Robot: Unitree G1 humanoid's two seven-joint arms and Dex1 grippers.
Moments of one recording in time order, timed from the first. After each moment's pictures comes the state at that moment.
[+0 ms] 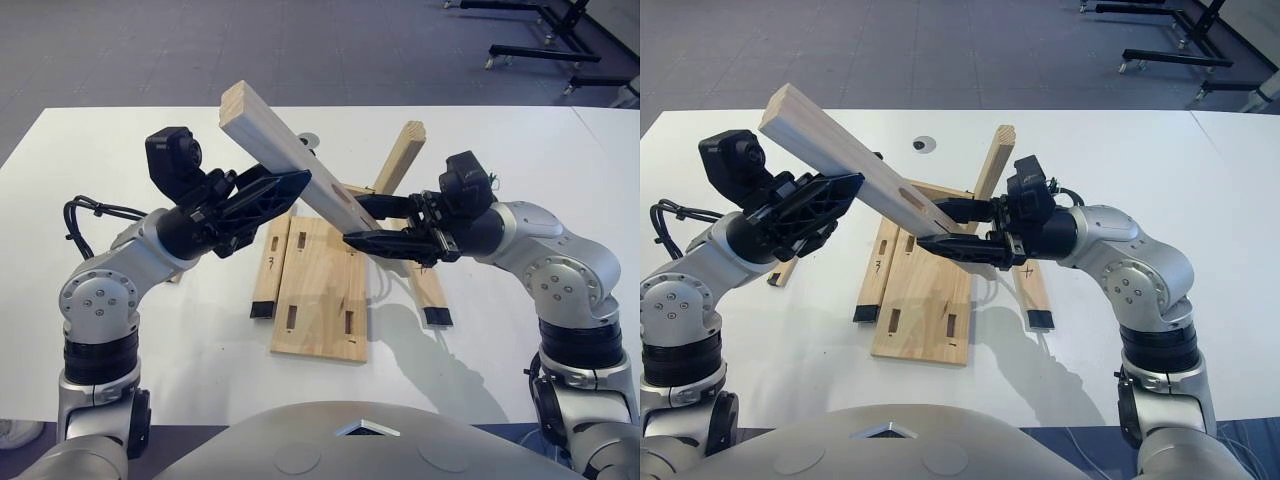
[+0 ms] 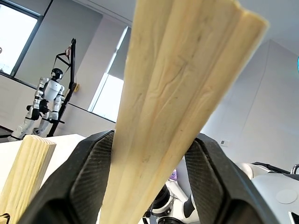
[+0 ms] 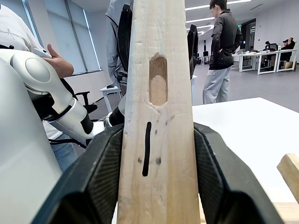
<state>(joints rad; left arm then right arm) -0.19 0.44 0.12 -0.47 -1.46 0.76 -0.70 -0.28 -0.56 0.00 -0.45 0.97 0.71 1.03</state>
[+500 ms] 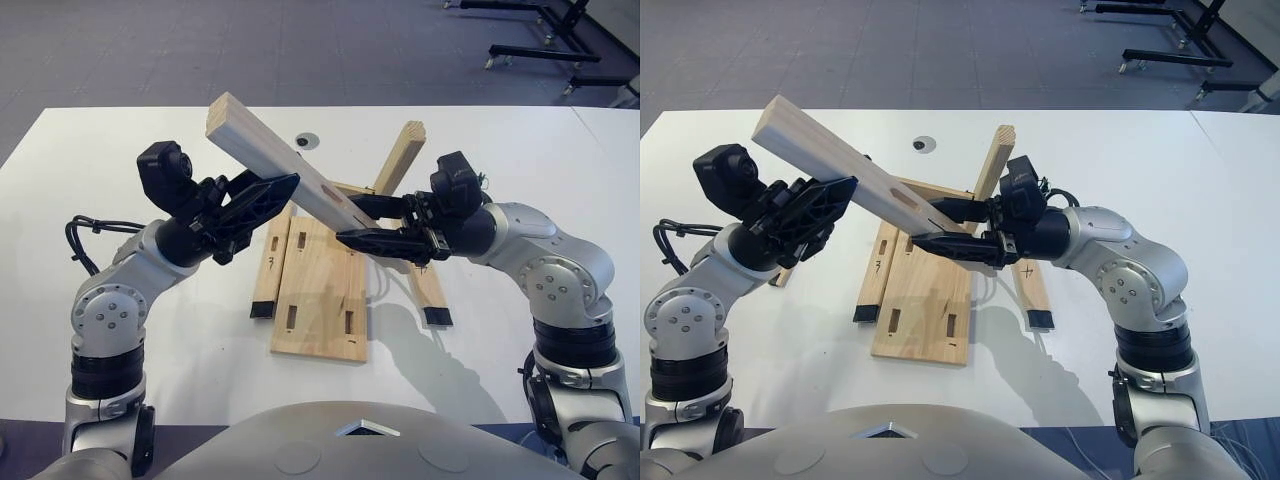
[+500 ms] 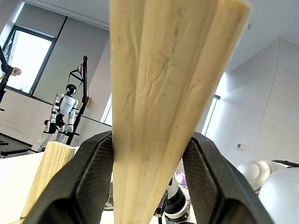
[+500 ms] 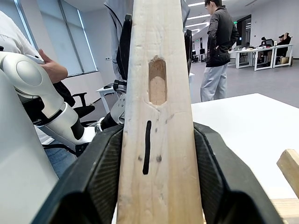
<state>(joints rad) -0.12 0.41 0.11 -0.48 -1.33 0.65 -0.78 -0.29 -0.54 0.00 -0.44 0.96 0.74 0.99</state>
